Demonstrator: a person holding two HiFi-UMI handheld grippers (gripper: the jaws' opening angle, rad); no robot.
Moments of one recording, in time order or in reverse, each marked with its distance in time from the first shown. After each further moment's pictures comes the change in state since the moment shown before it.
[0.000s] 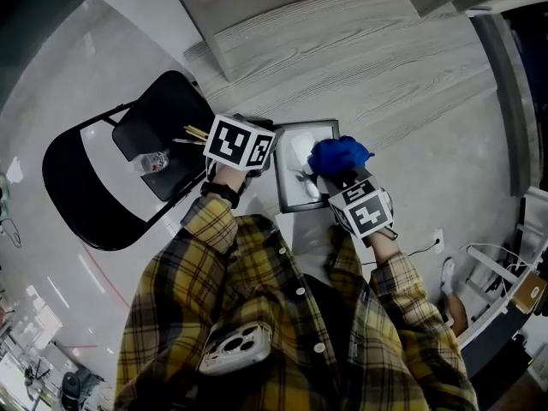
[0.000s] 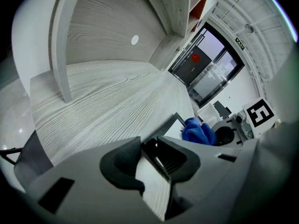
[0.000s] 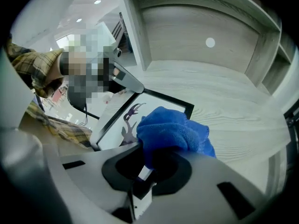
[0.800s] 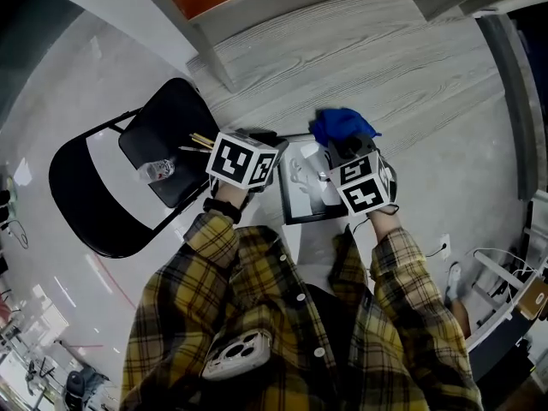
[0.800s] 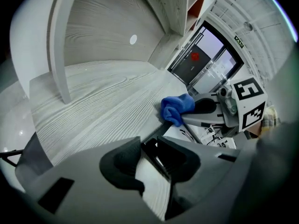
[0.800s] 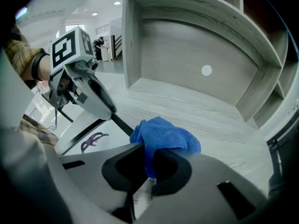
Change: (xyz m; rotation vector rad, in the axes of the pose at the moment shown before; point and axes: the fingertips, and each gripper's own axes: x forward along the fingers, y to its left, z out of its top) left arm 0.001 -0.003 0.000 0.015 0.007 0.006; right arm 0.011 -0.069 0.082 -0.153 -0.168 -0.210
